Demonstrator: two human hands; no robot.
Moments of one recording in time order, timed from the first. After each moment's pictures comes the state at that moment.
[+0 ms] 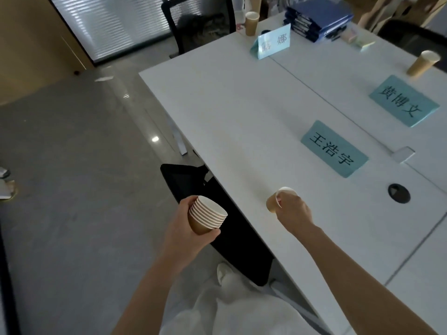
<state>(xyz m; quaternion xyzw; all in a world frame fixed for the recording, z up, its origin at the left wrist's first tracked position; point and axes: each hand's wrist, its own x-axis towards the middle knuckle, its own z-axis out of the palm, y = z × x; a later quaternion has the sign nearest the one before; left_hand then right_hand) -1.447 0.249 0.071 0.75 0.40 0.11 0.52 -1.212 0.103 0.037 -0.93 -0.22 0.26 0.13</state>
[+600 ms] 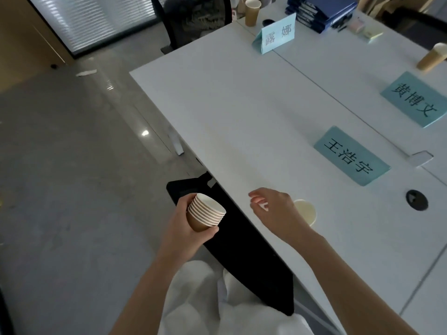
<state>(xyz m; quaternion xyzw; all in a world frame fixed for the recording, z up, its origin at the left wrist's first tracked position) -1.422 0.349 0.056 0.75 0.40 0.08 0.52 -1.239 0.208 0.085 -0.86 -0.29 0.29 0.30</state>
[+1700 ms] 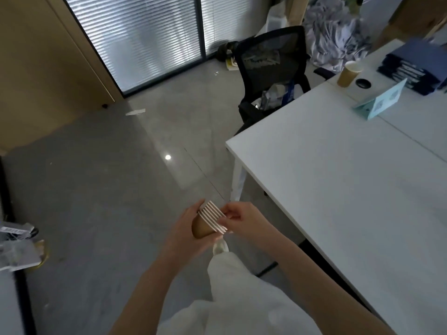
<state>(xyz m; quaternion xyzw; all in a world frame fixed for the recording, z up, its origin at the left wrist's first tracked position) -1.458 0.826 0.054 0.79 0.37 0.06 0.49 -1.309 0.726 0.082 -0.76 -0.35 0.42 0.34</state>
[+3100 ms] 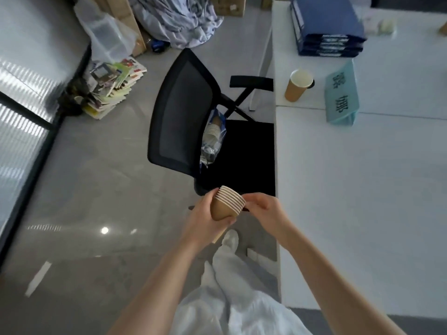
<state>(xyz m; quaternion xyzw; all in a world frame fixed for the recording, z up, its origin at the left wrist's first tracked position) -0.912 1.231 -0.021 0.85 0.03 -0.23 0.47 -0.915 1.050 0.011 -0.80 0.17 0.21 0.53</state>
